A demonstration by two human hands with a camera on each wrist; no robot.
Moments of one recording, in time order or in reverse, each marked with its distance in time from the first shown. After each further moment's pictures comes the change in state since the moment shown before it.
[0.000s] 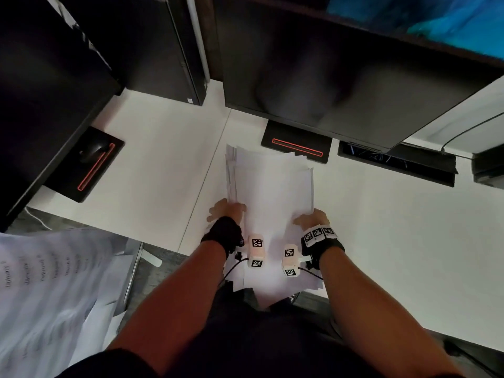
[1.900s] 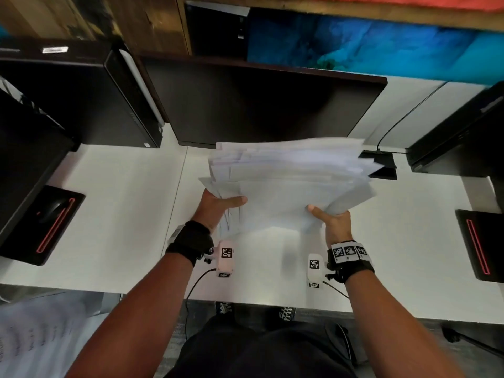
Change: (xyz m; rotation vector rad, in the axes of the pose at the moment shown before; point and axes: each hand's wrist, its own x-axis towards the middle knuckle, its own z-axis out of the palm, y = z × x) left_hand -0.107 0.096 -0.029 -0.496 -0.559 0.770; right_hand -0.045 0.028 -0.130 0.886 0.145 -0.517
